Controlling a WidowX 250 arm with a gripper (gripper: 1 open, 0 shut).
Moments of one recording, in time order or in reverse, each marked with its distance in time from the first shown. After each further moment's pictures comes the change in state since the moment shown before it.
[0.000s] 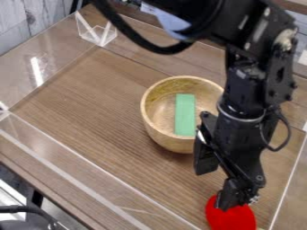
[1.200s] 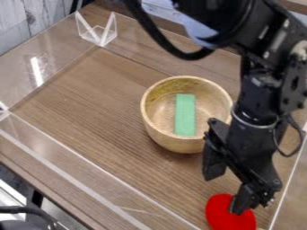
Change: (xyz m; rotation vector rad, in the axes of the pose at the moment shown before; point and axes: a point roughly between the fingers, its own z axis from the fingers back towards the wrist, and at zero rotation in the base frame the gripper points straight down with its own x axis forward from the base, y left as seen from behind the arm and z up) arm 0.013 -0.013 -0.009 0.002 0.023 0.047
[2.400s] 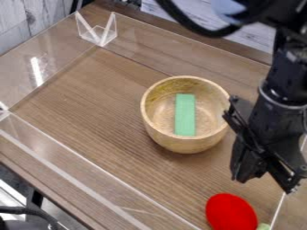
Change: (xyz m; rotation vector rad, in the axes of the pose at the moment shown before) arm 0.005 -0.010 0.039 0.088 -0.042 -0.037
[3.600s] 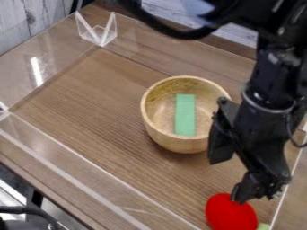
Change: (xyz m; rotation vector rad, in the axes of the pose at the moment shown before) arm -0.014 0.010 -0.009 -0.003 0.008 -0.013
